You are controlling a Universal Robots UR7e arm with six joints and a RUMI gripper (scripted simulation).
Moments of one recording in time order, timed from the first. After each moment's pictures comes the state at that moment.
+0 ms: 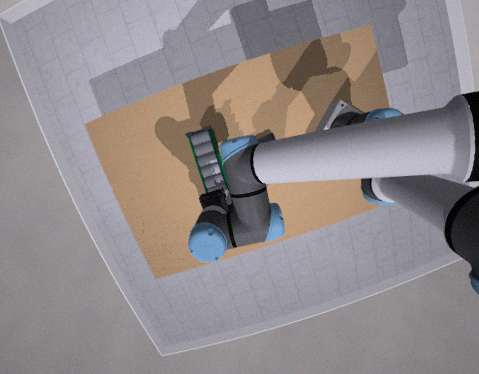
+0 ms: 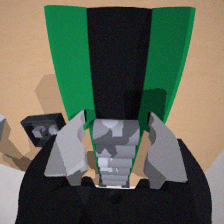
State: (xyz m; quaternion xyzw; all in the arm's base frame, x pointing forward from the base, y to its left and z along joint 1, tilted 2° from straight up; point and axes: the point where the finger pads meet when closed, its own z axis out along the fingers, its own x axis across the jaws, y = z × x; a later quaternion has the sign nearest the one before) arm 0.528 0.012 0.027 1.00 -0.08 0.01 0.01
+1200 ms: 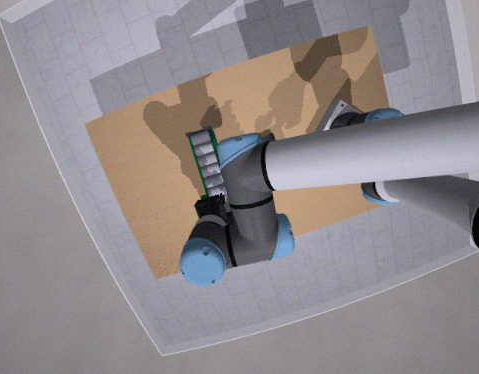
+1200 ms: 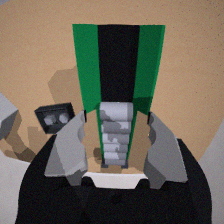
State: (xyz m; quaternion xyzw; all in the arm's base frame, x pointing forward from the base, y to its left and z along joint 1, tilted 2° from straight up) arm 0.527 0.013 0.095 1.00 -0.08 0.01 0.01
